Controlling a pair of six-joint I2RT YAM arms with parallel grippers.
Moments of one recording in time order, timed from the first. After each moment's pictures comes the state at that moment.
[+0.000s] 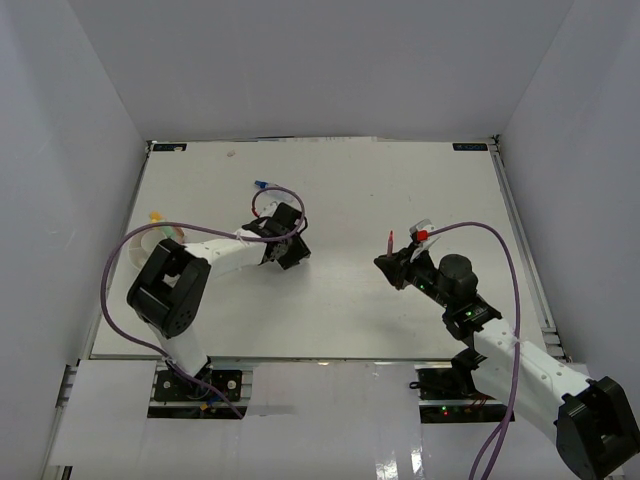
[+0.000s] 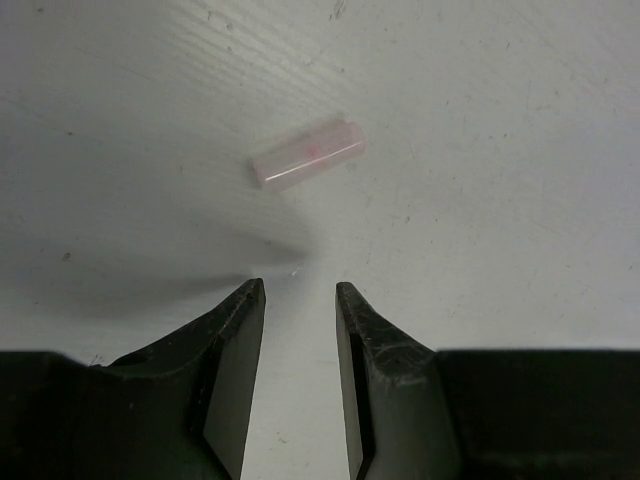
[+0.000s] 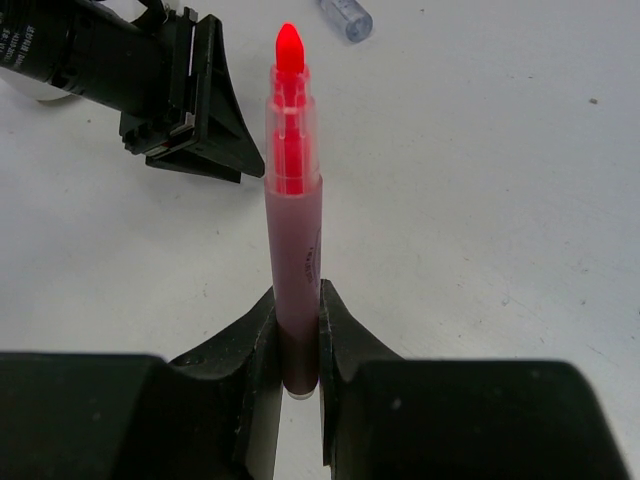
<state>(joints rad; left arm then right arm) -0.61 1.71 1.01 -0.29 -0.14 -1.06 0.54 0.79 0.28 0.37 -0.25 0.18</state>
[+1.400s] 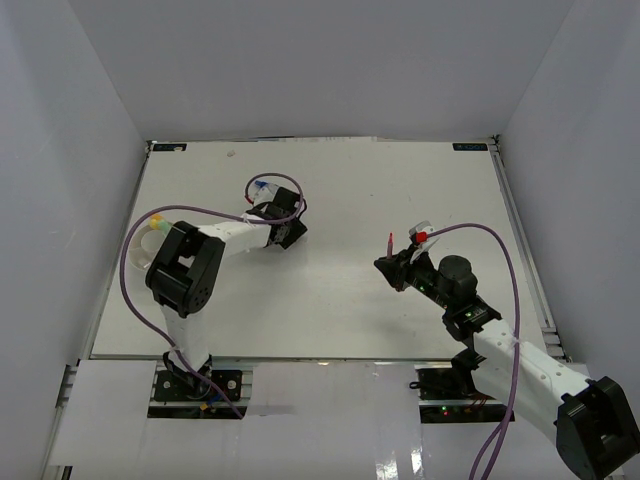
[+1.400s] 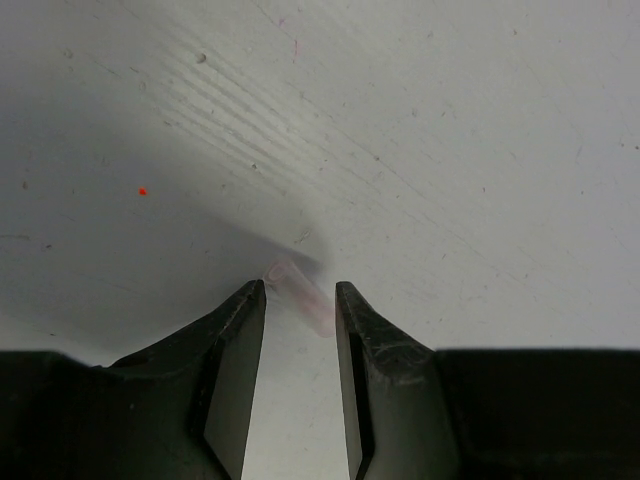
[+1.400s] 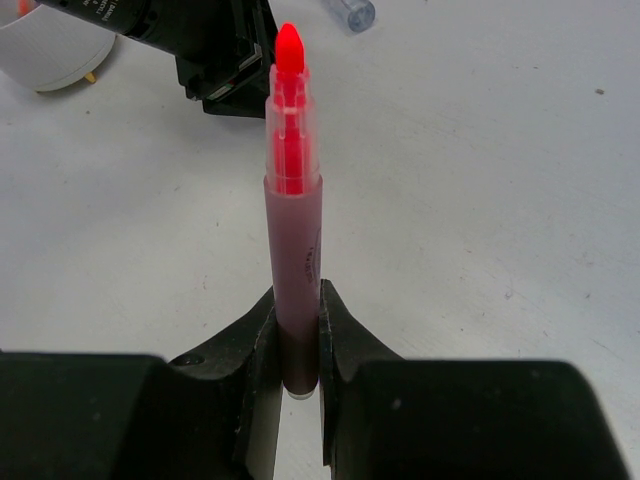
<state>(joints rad) -0.53 1.88 1.16 -0.21 -0.26 -1.13 0.54 0.79 0.26 0.37 -0.26 0.18</state>
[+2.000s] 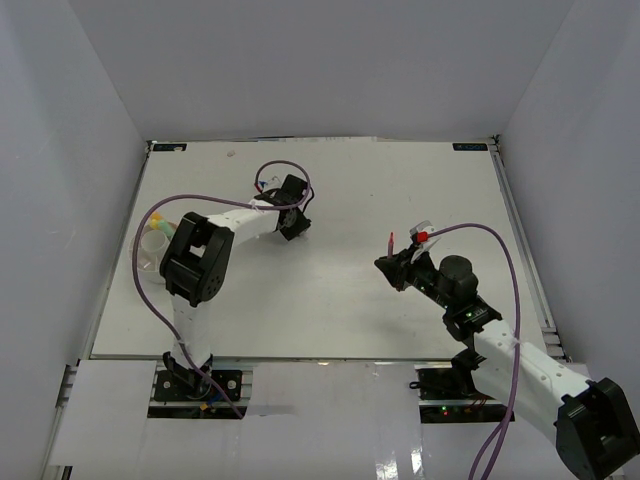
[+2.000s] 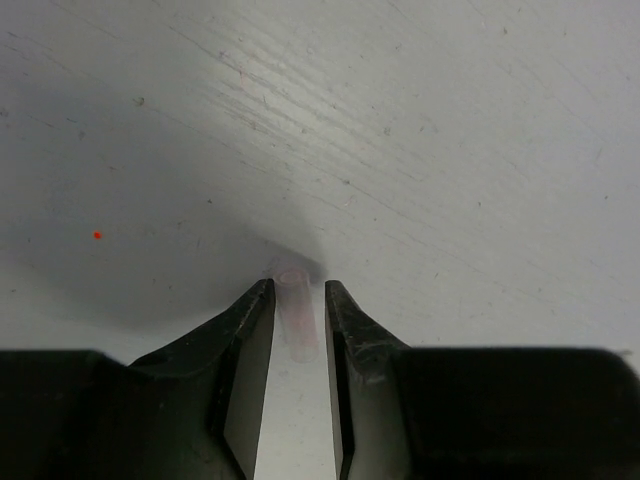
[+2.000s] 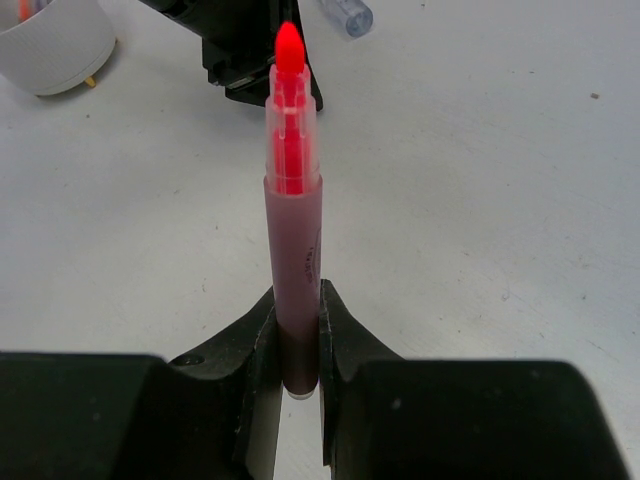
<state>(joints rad) -0.53 2.00 1.36 -0.38 -0.25 -1.04 0.53 0.79 0.26 0.37 -0.26 0.18</state>
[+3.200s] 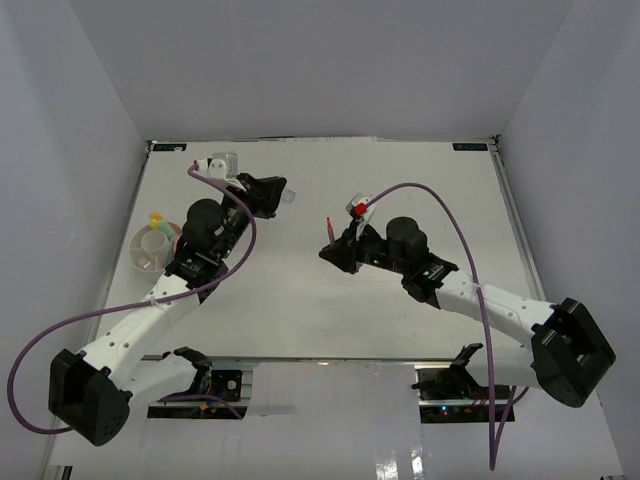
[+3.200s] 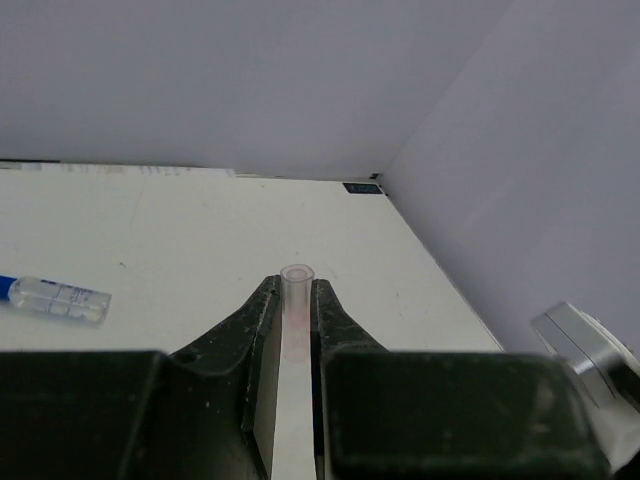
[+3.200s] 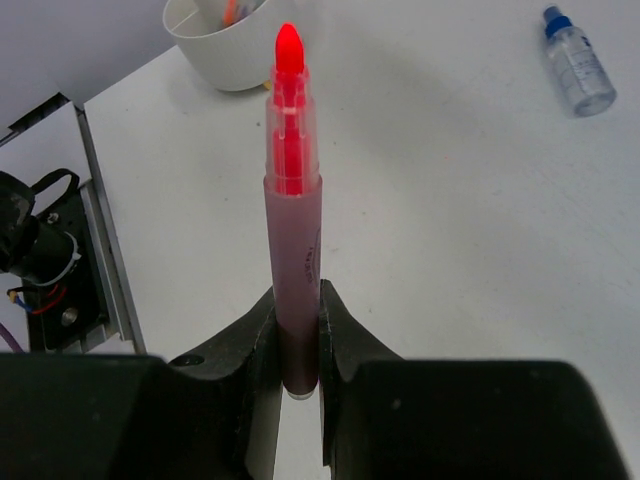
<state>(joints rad) -0.53 1.07 0.85 0.32 -0.07 -0.46 0.76 1.20 0.66 0.36 -0.38 0.20</state>
